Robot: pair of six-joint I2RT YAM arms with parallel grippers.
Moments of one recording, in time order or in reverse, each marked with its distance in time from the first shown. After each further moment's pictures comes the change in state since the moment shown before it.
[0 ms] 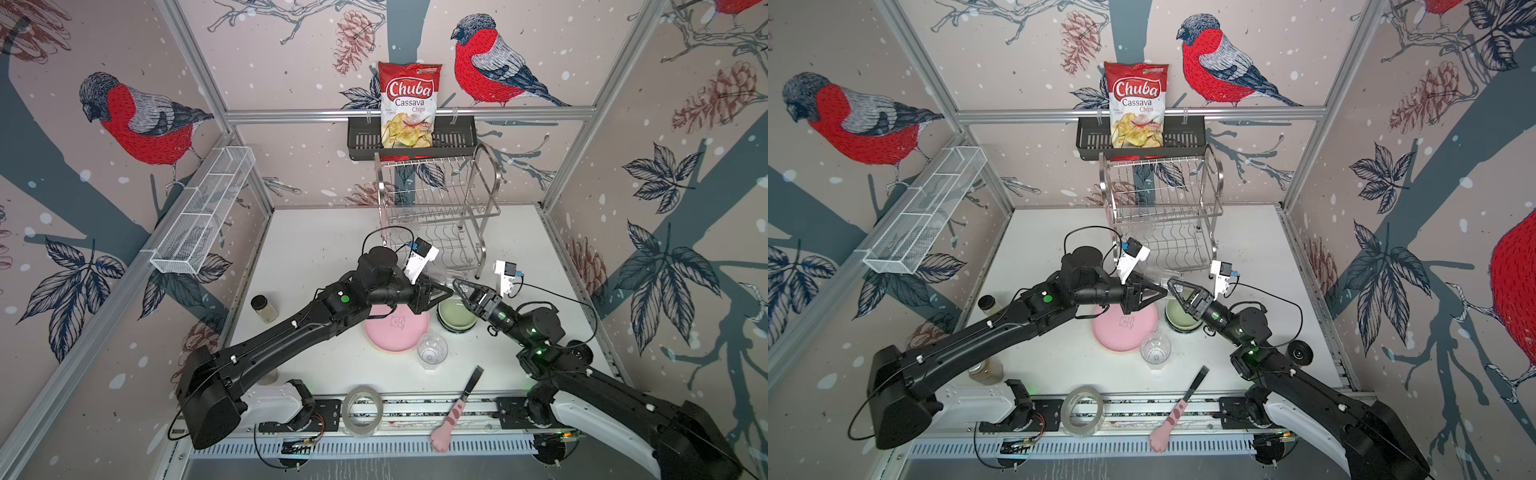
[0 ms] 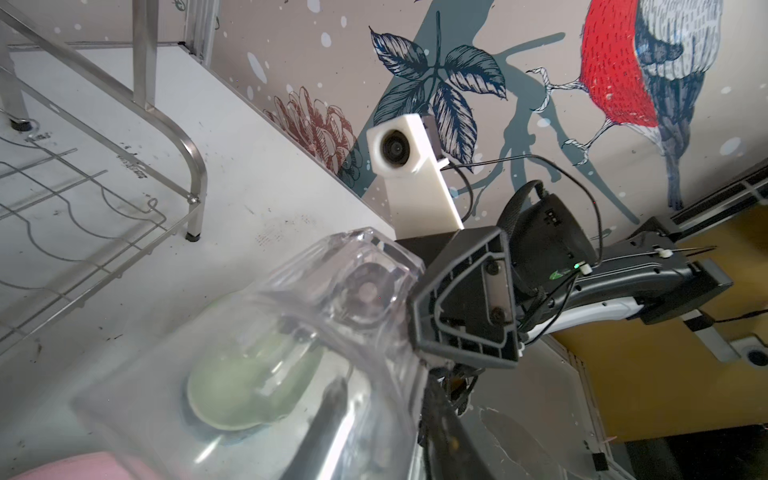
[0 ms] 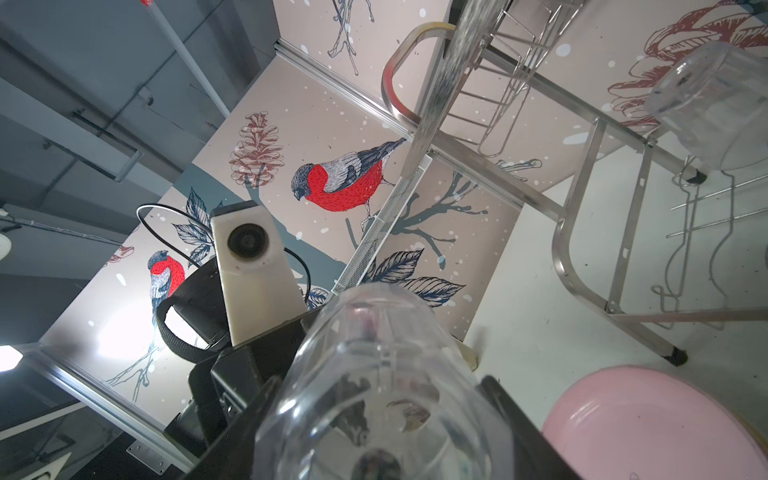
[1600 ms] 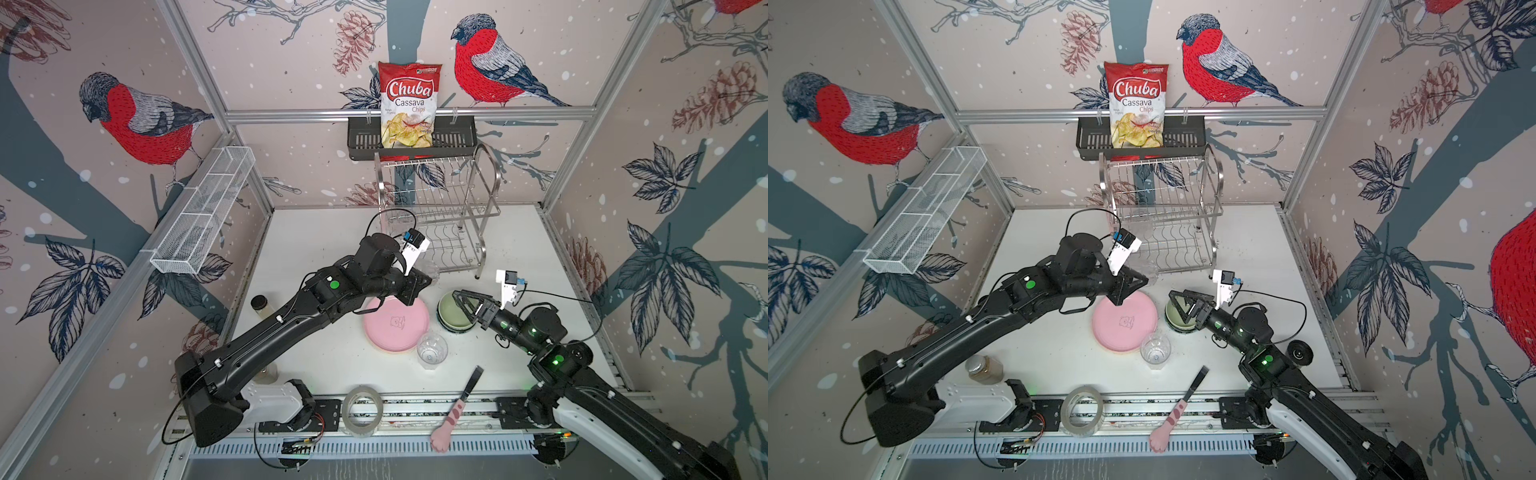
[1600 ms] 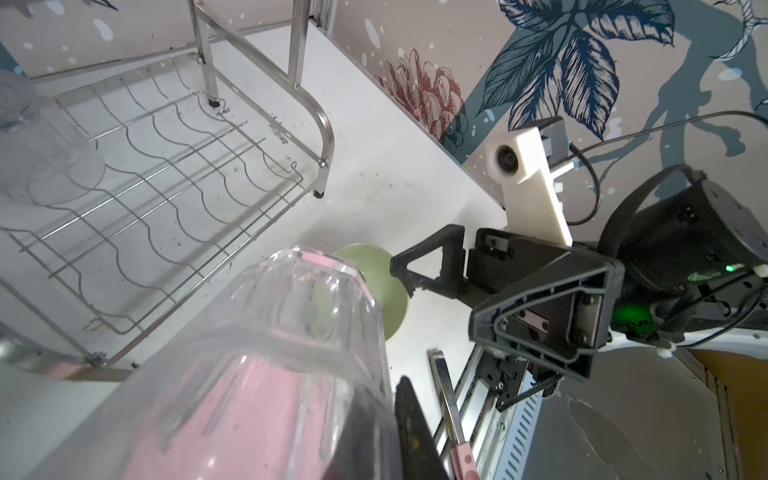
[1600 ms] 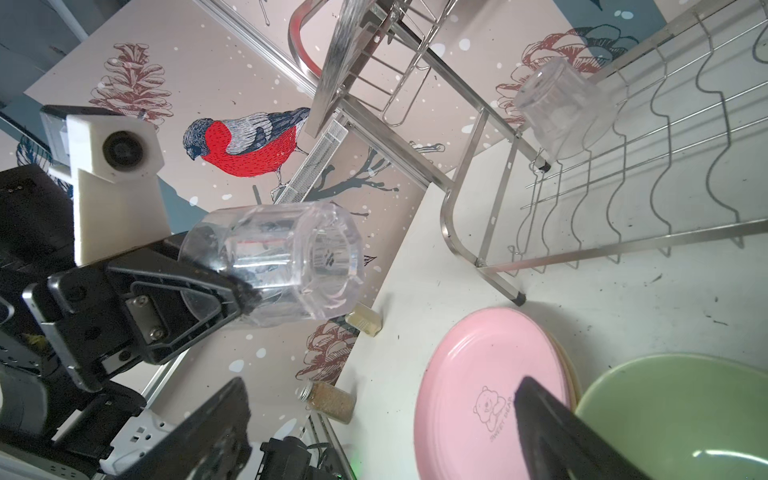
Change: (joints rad) left arm 0.002 0.002 0.262 -0.562 -0.282 0.168; right arm -0.048 -0.236 0.016 -0.541 0.030 -0.241
